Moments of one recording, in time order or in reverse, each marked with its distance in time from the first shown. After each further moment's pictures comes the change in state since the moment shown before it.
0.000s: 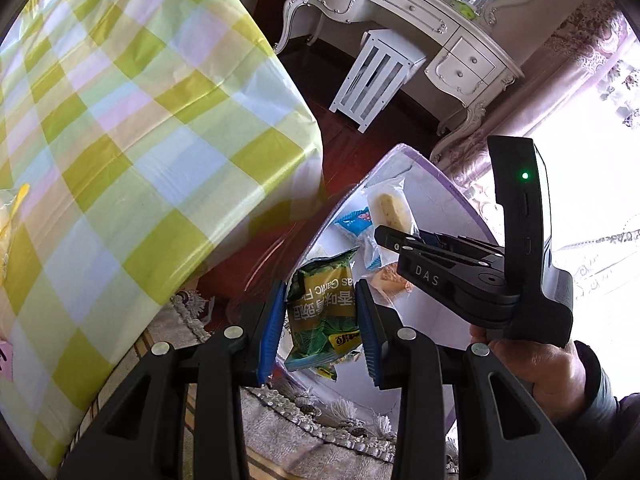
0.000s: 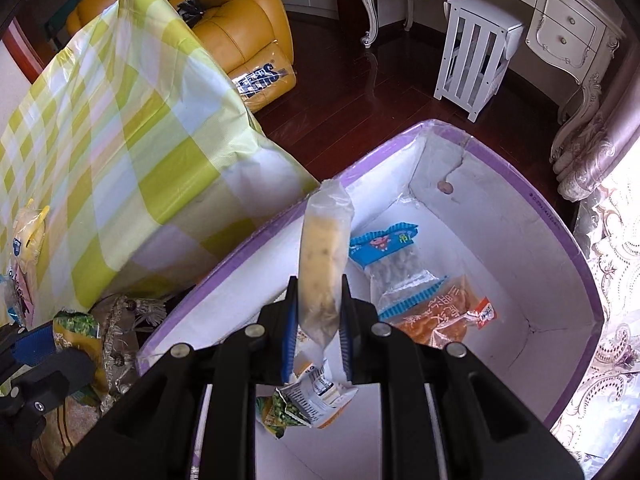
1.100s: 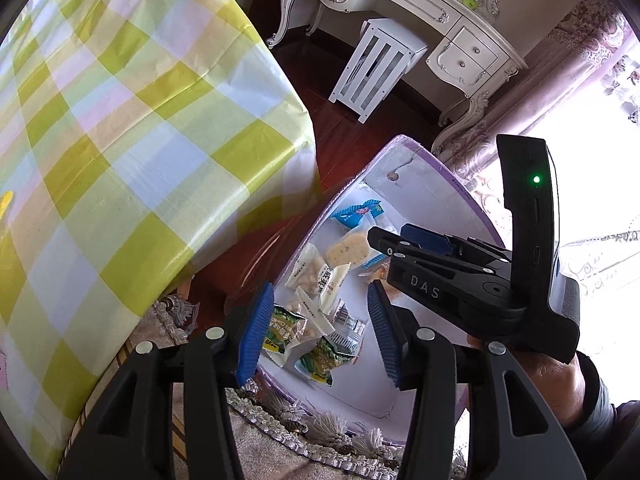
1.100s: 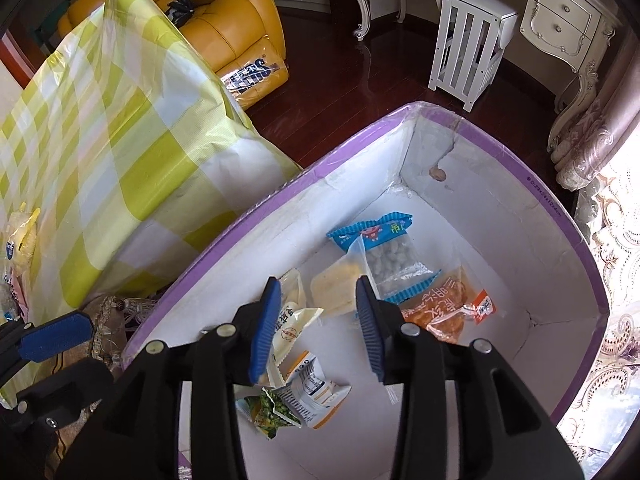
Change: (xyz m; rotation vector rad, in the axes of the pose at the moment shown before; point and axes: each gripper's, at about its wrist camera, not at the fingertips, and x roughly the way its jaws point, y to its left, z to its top) left arm 0.012 -0.006 0.009 -0.003 0.013 0.016; right arm 0.003 -0.006 -0.001 0.022 0.003 -0.008
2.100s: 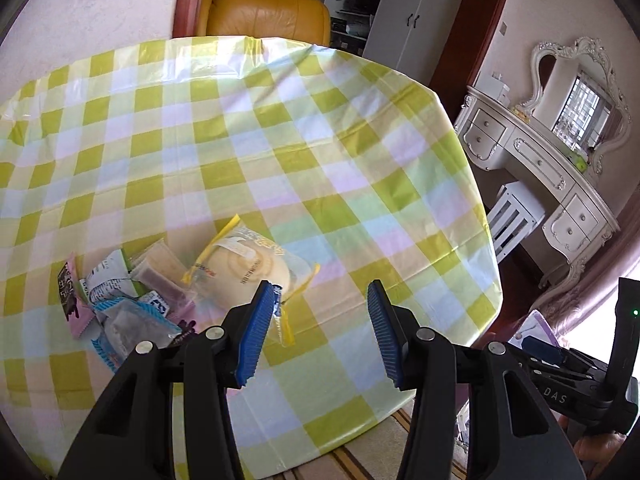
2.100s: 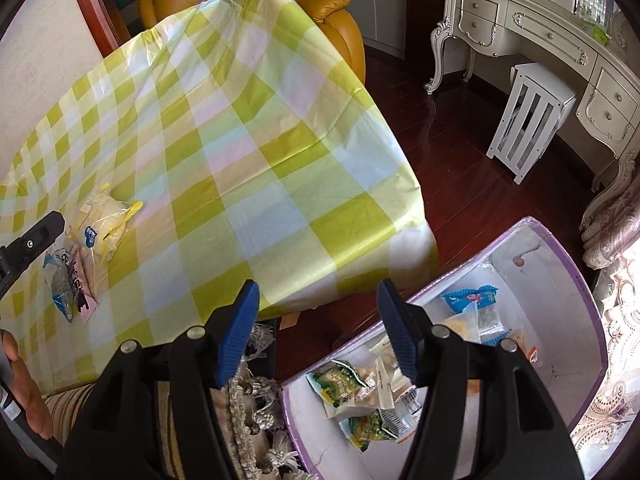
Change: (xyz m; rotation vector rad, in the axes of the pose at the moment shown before) left arm -0.156 0.164 -0.037 -0.348 -0.492 0.369; right arm -0.054 0.128 0.012 -0.218 -0.115 0.104
